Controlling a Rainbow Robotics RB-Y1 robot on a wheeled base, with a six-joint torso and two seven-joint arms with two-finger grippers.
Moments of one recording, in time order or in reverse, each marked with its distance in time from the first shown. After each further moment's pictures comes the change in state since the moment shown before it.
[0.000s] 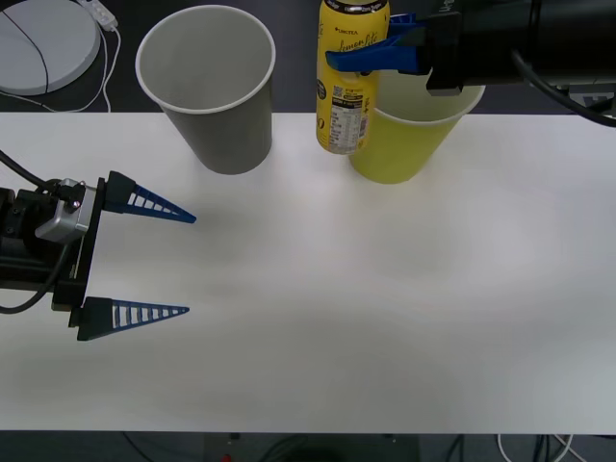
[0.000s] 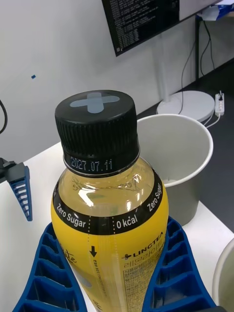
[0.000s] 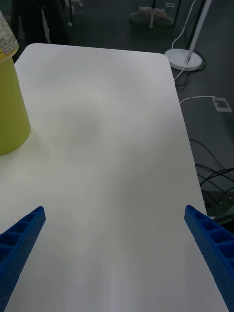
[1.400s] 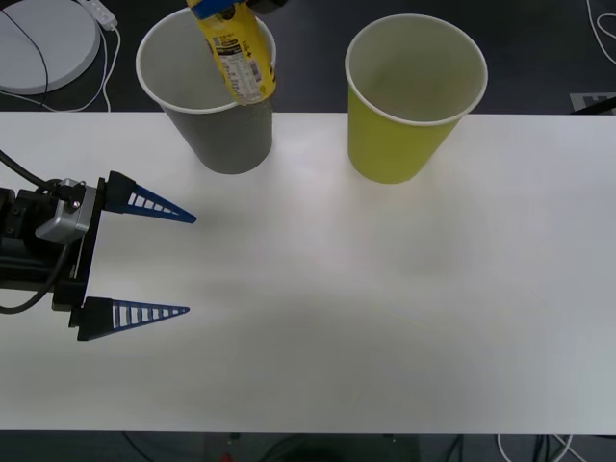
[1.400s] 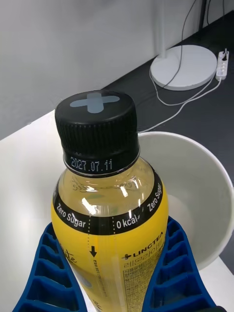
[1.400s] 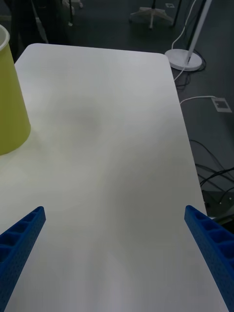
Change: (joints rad) right arm -0.728 0.493 0.474 0.718 0.151 -0.166 -0.166; left arm 0.000 0.000 0.000 0.000 0.000 0.000 0.000
